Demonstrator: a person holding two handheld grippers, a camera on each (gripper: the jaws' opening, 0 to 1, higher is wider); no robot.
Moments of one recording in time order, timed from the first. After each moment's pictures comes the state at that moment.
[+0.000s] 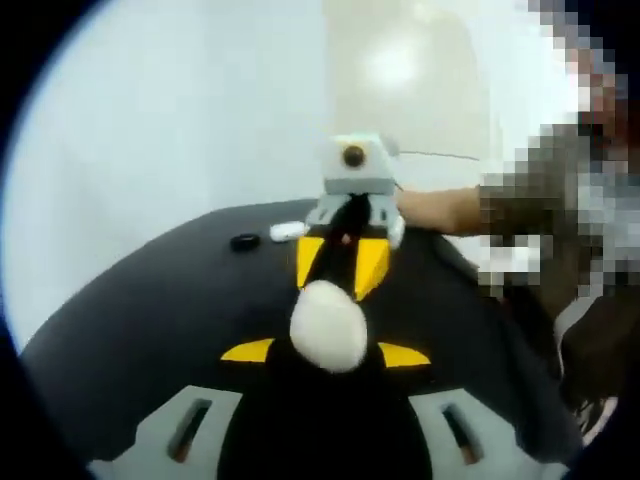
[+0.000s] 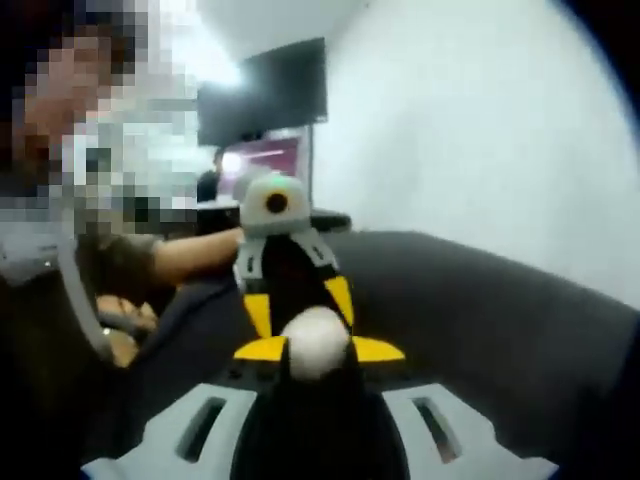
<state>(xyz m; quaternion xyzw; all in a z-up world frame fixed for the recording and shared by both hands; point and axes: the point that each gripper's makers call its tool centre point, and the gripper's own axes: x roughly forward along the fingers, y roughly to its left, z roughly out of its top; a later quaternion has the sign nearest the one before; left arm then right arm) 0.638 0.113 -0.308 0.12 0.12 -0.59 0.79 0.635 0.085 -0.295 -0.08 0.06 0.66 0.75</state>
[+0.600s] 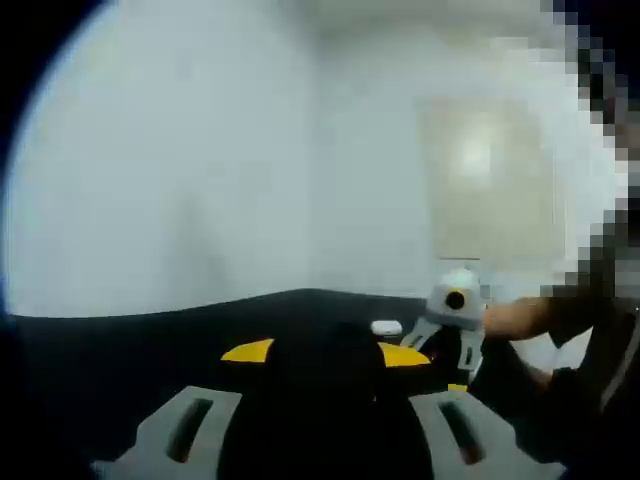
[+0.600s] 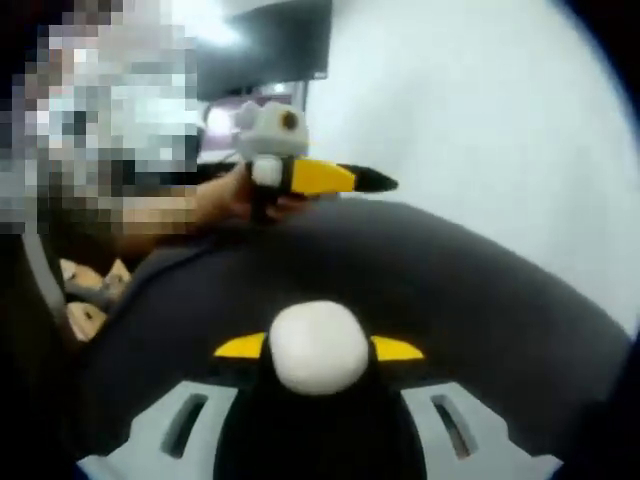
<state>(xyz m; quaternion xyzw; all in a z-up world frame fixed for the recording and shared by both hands) 0.702 0.177 -0.238 -0.03 0.00 -0.46 0.89 0.643 0.117 -0.327 -0.16 0.10 0.62 0.76</state>
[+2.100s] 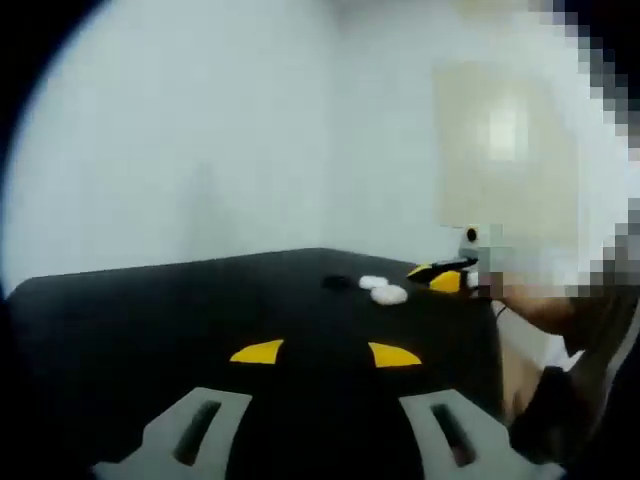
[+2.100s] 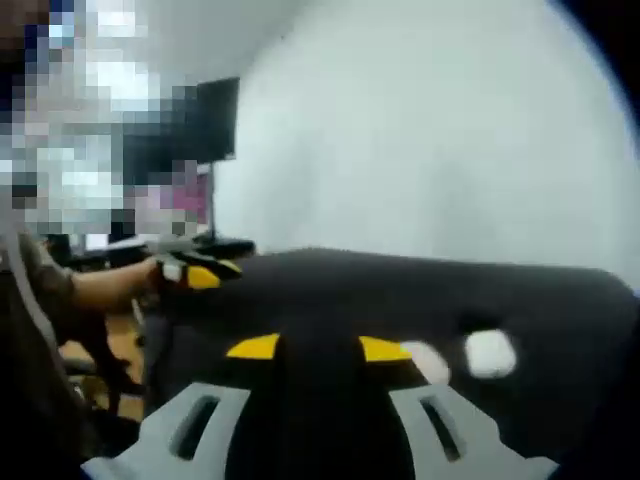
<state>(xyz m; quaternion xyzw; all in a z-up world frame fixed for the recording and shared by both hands) 0.605 0.173 -0.279 -0.02 0.07 -0.40 0.91 0.617 -0.034 -0.281 0.01 0.06 0.48 0.87</state>
